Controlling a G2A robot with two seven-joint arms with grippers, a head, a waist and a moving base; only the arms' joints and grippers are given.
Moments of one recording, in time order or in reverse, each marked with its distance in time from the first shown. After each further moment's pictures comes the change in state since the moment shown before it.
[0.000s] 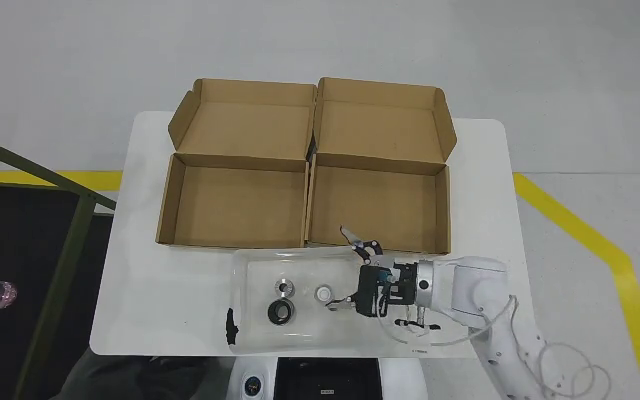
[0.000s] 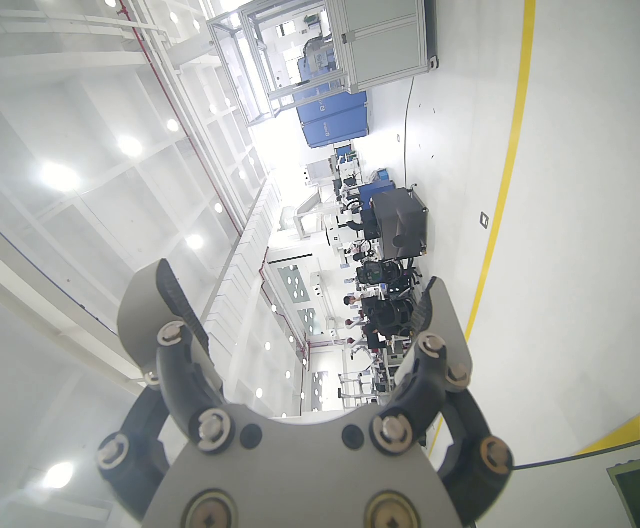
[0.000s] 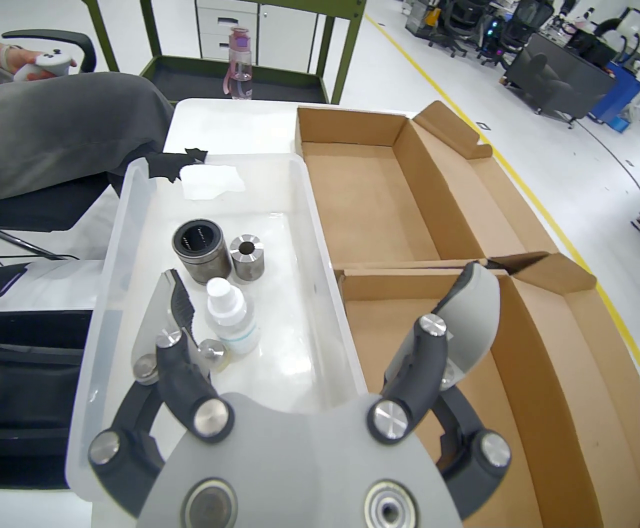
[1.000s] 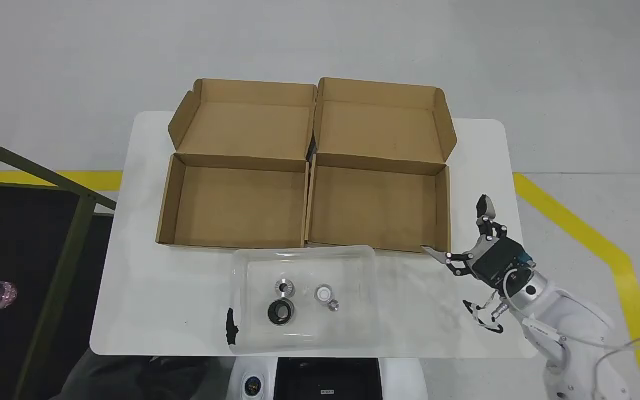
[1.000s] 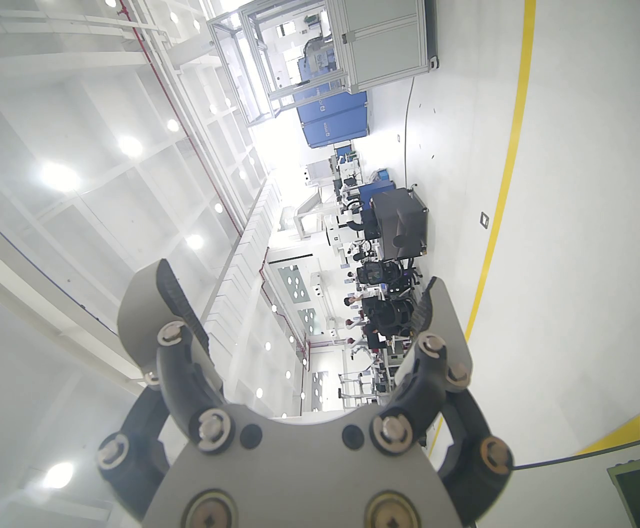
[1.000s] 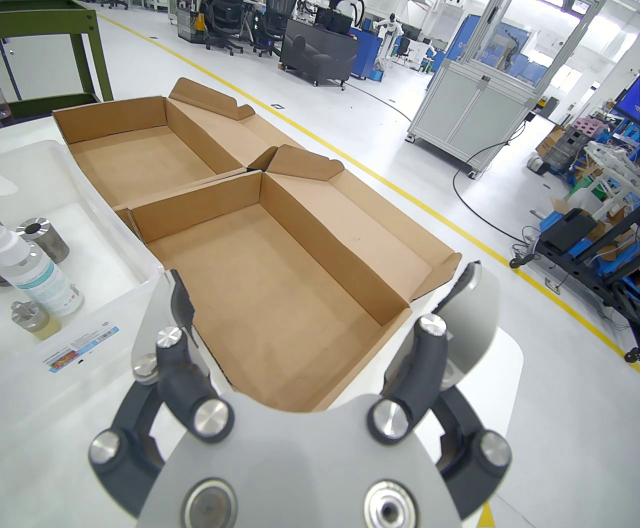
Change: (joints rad) left arm 0.000 0.000 0.000 0.000 0.000 0.000 0.000; right arm -0.341 -0.003 0.531 -0.027 -0.053 0.314 -0.362
